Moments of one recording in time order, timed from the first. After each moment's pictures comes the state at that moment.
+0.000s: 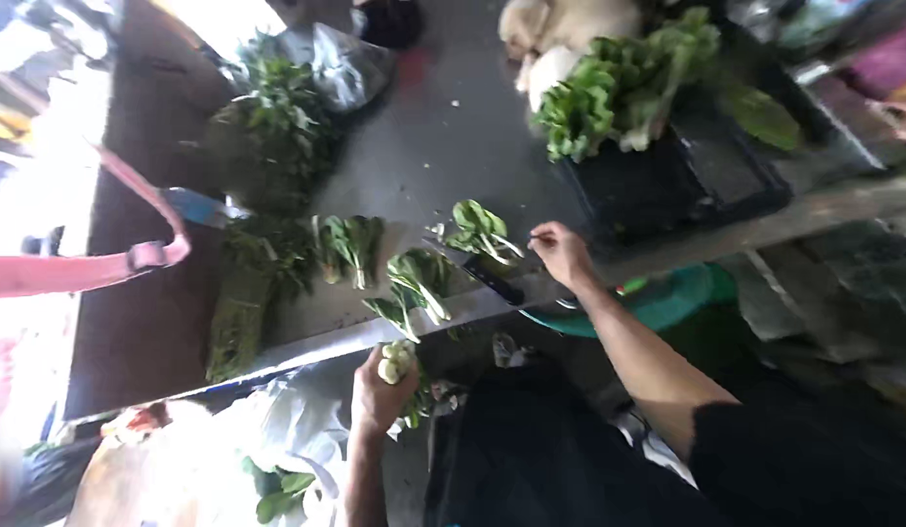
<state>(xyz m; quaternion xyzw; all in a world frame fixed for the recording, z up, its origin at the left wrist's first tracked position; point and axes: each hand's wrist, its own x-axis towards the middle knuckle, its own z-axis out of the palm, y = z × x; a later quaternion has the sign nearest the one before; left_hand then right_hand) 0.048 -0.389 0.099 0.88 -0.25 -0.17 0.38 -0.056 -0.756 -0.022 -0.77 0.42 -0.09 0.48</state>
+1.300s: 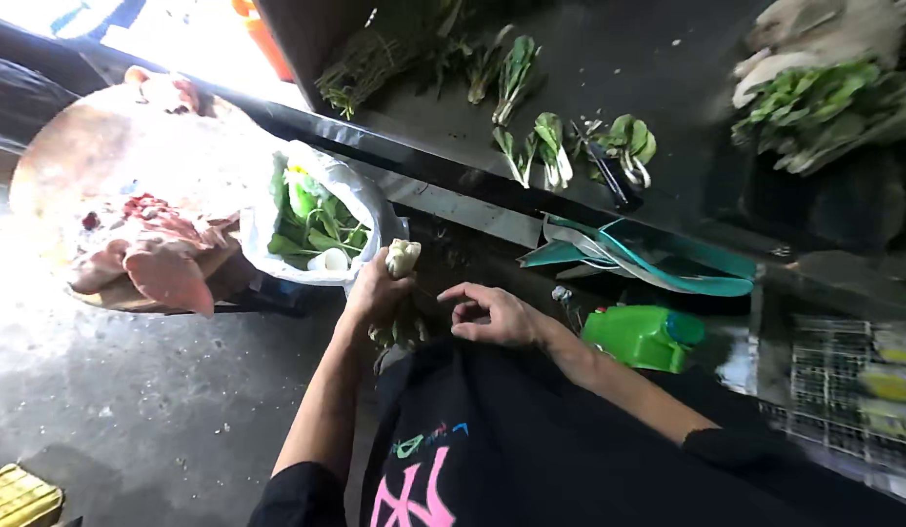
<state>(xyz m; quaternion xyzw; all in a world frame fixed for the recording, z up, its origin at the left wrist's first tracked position) -0.085 -0.068 0.050 0.86 -0.07 -0.25 0.44 -0.168 -0.320 0.074 -0.77 -0.14 0.28 0.56</state>
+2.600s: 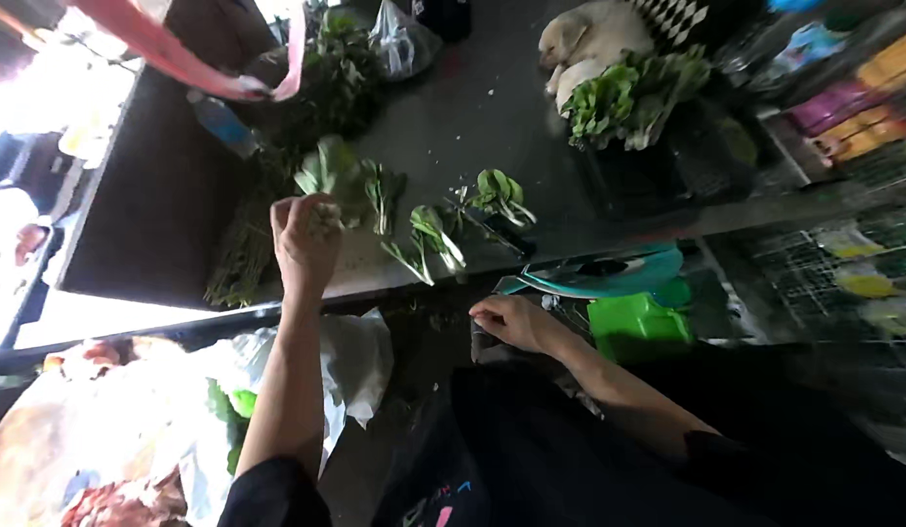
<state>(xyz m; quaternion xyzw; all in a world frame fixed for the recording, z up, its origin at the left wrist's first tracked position) 0.165 -0.316 0.155 0.88 -0.32 0.11 0.33 -0.113 -0.542 0.049 -0.89 0.08 0.11 0.44</state>
